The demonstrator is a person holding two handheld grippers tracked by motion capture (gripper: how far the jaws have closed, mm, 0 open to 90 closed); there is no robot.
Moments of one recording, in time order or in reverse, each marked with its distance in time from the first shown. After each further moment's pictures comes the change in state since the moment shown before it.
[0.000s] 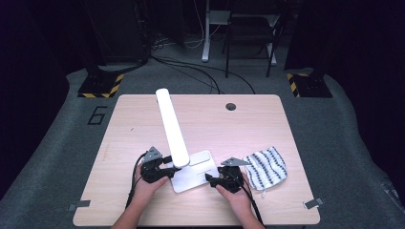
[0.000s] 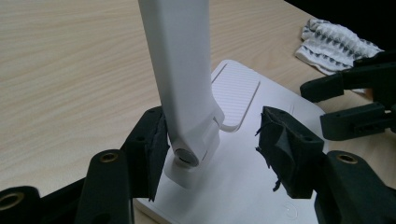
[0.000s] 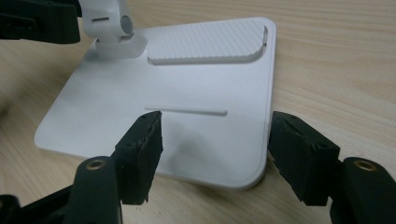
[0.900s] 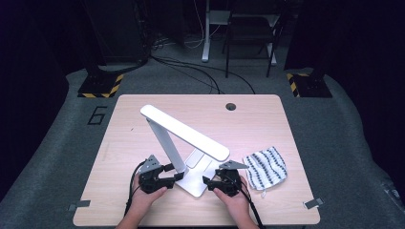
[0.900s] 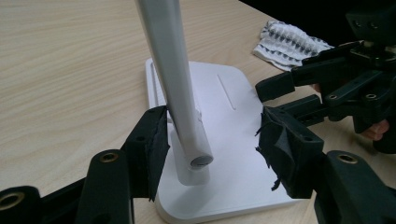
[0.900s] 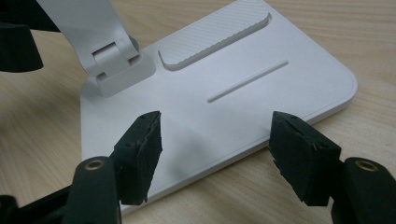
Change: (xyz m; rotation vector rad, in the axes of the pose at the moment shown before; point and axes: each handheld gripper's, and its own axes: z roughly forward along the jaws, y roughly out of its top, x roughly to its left) left arm -0.026 -0.009 -0.020 -0.034 -0.078 0.037; right arm 0.012 -0.005 -0.003 -0.005 0.014 0.014
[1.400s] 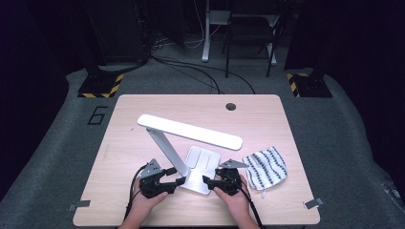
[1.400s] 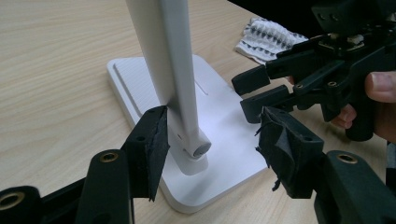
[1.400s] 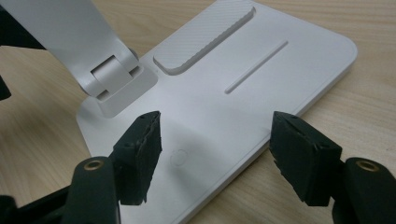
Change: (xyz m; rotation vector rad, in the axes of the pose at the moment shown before) left arm -0.012 -0.003 -0.003 0.009 -0.040 0.026; right arm -0.002 0.002 0.002 -0.003 0.005 0.005
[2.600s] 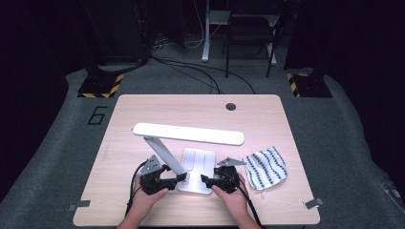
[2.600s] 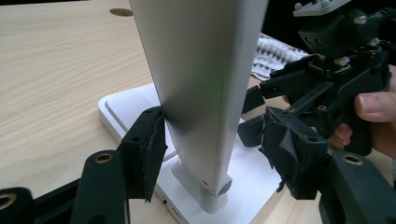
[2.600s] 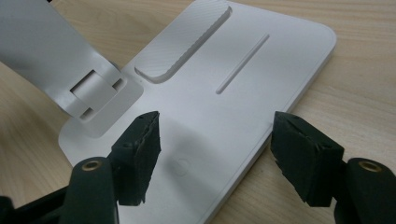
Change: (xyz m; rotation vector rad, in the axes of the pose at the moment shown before) left arm 0.004 0.009 -0.001 -0.054 0.009 0.035; right arm 0.001 0.005 0.008 0.022 0.005 0.011
